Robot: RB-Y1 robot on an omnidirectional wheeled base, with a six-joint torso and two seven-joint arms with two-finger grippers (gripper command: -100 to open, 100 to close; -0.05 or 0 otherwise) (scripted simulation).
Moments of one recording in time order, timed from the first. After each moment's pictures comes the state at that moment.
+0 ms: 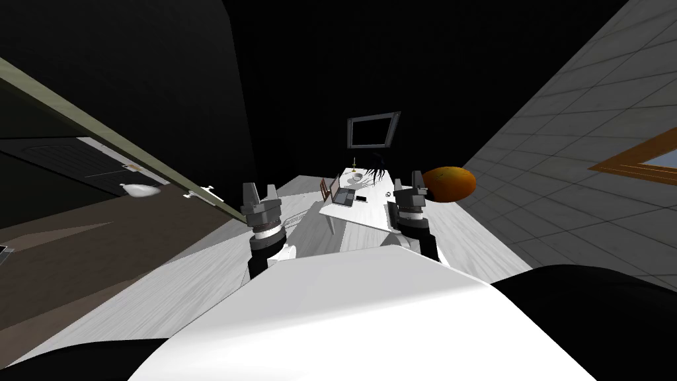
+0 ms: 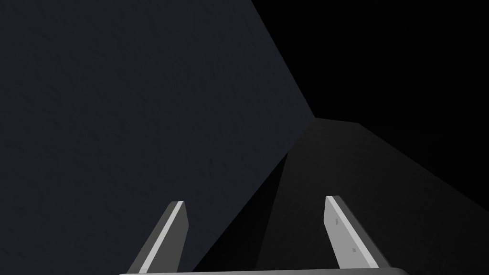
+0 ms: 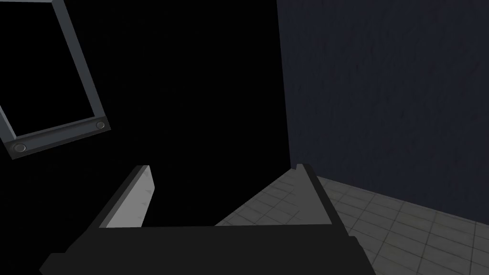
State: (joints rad) left arm 0.49 0.03 -0.07 -2.36 -0.07 -0.64 -0.05; right arm 0.54 -0.04 -0.04 -2.32 -0.09 -0.53 0.01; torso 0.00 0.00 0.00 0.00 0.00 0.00
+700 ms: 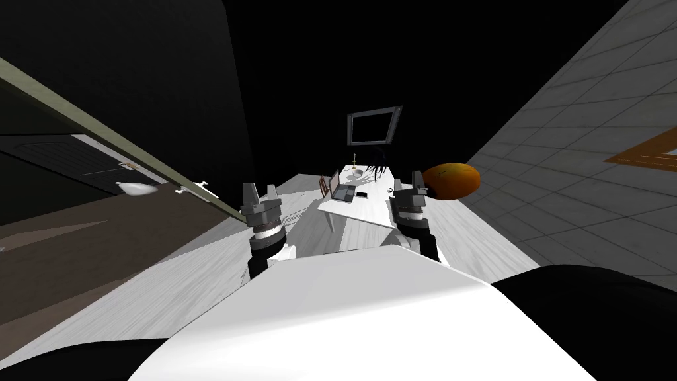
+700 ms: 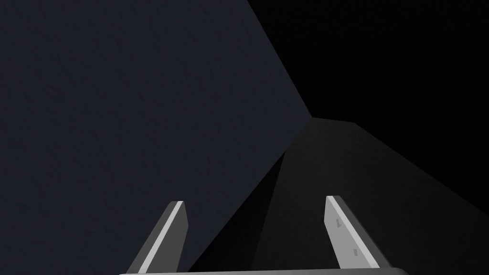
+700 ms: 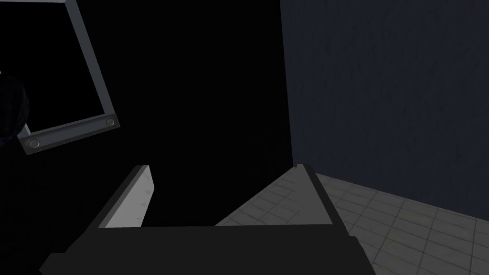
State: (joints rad) left arm 0.49 0.03 -0.07 -2.36 -0.07 -0.64 -0.05; right arm 0.54 -0.04 -0.04 -2.32 -0.09 -0.53 0.01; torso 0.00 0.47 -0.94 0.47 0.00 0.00
